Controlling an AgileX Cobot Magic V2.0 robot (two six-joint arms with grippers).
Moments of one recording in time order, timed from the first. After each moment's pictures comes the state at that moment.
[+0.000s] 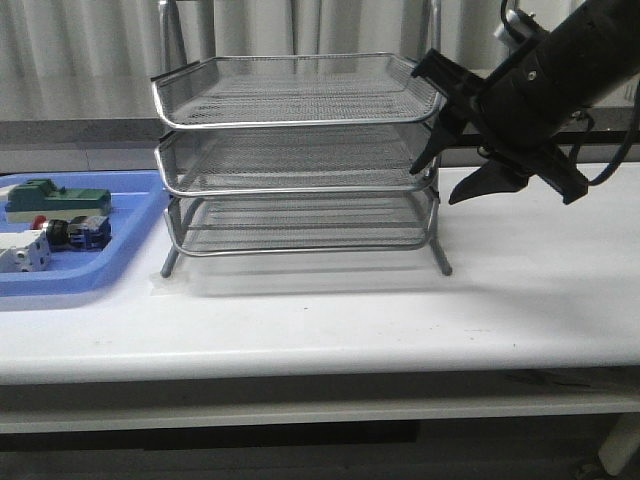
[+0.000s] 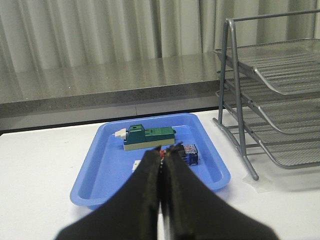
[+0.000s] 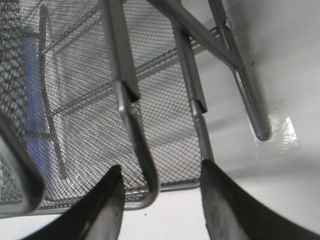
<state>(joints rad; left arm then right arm) -0.03 0.00 0.00 0.11 0.06 -0.04 0.22 1.79 -1.13 0.98 0.36 -0.21</state>
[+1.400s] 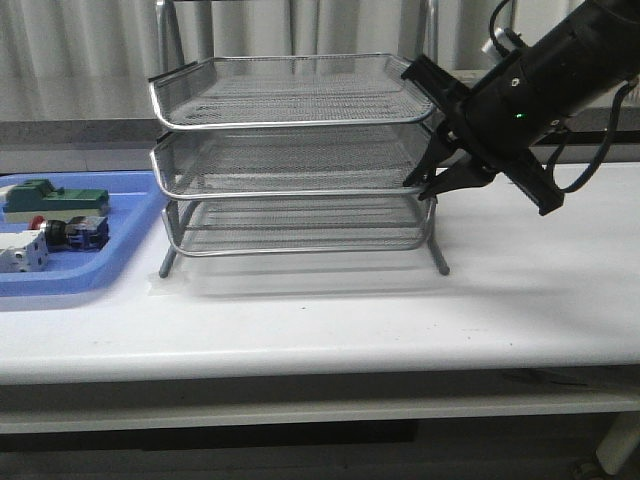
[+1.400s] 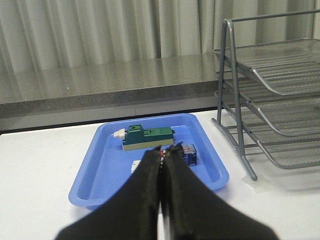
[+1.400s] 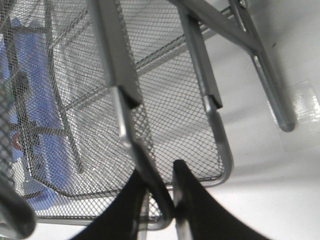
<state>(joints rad) -0.03 0.00 0.00 0.11 0.06 -0.04 0.21 1.85 -1.18 1.04 0.45 -0.21</state>
